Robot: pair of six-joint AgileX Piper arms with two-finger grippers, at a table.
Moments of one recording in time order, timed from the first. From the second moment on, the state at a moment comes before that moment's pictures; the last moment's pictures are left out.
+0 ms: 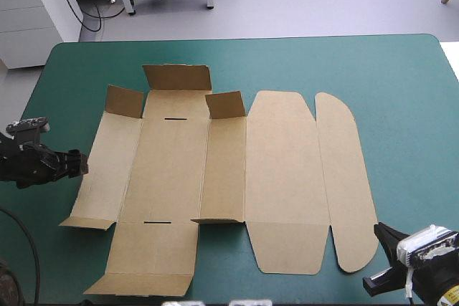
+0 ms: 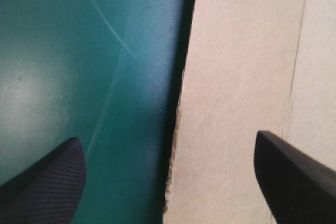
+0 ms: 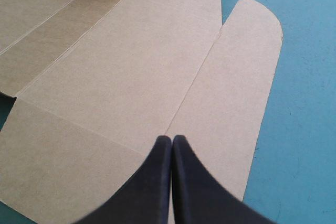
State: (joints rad) left arm 0.42 1.36 -1.00 -0.32 0.98 0.42; right arm 0.28 0.13 -0.48 0.10 0.82 -0.17
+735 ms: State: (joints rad) left arm 0.51 1.65 -1.06 -0.53 1.17 0.64; right arm 0.28 0.00 -0.47 0.13 0.82 -0.22
